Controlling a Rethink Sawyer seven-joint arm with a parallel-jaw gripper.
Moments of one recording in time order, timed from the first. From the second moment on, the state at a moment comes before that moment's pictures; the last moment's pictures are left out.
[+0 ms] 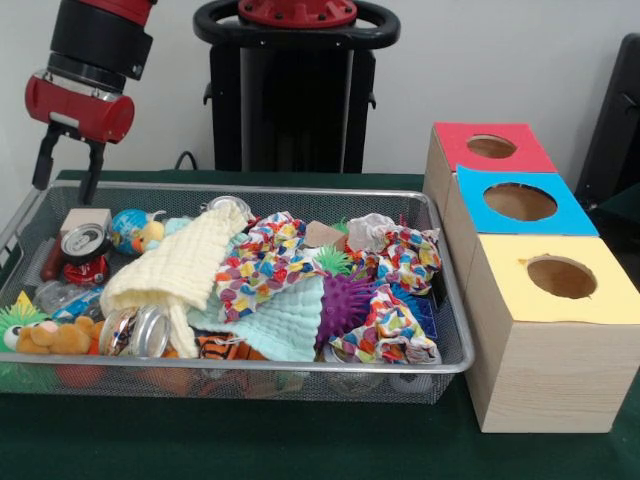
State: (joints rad) arm -0.69 -0.71 -0.04 1.90 -0.35 -0.17 1.76
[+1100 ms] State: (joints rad) arm -0.79 -0.49 0.05 1.84 -0.37 -0.19 1.76
